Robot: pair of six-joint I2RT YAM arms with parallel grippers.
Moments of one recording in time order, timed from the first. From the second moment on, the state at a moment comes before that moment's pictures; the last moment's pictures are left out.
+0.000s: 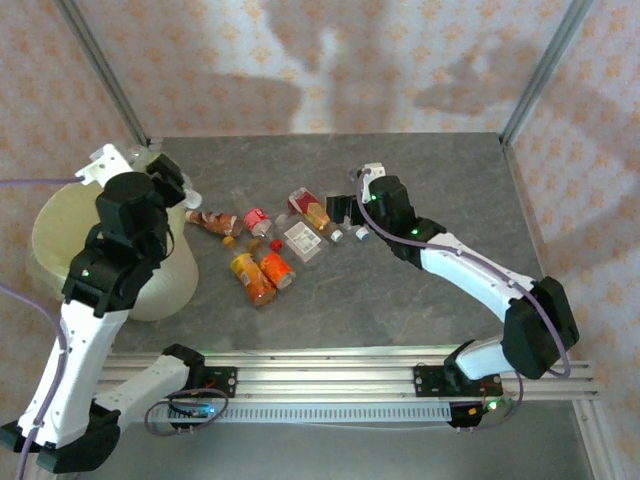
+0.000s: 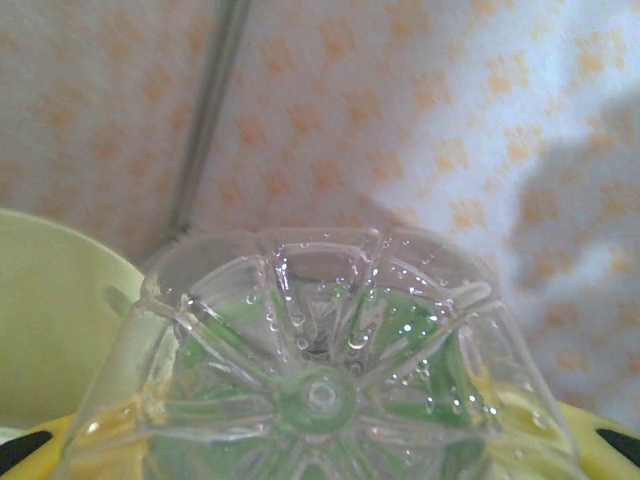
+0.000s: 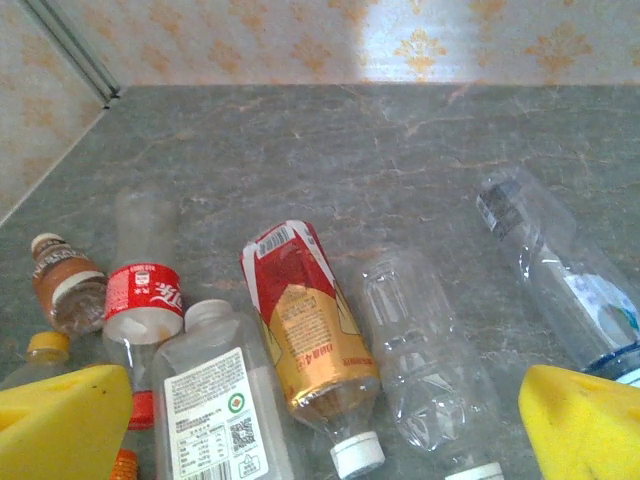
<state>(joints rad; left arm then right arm) -0.31 0.91 1.40 -0.74 -0.68 -0.57 0.61 1.40 1.02 -0.09 0.09 0.31</state>
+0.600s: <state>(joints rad) 0.28 0.93 1.49 -0.98 -0.66 -0.48 0.61 1.42 1.06 -0.12 0.10 0.32</state>
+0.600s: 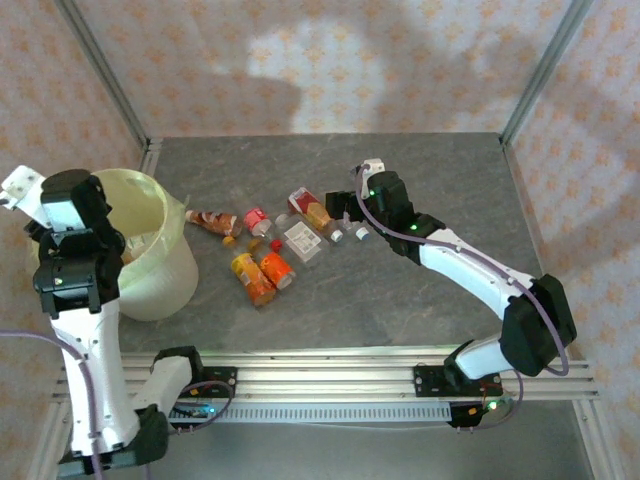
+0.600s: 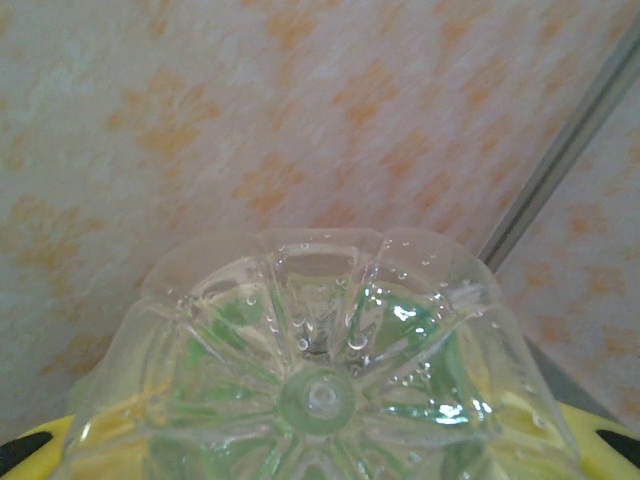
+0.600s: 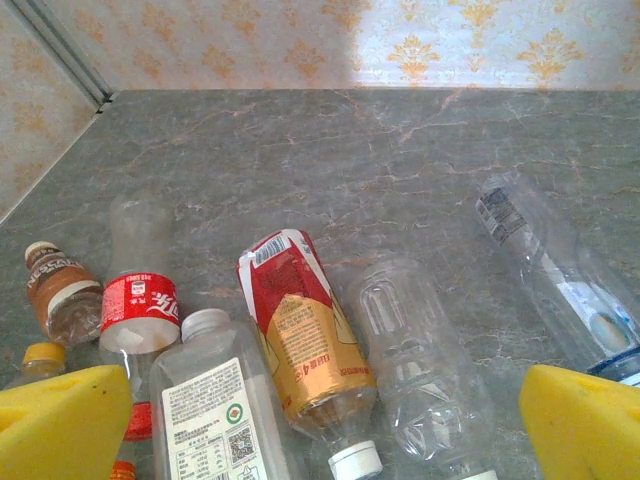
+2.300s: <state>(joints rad) 0.42 0.92 1.42 -0.87 0.29 -0.84 0.54 1.47 1.08 -0.15 0.12 0.37</state>
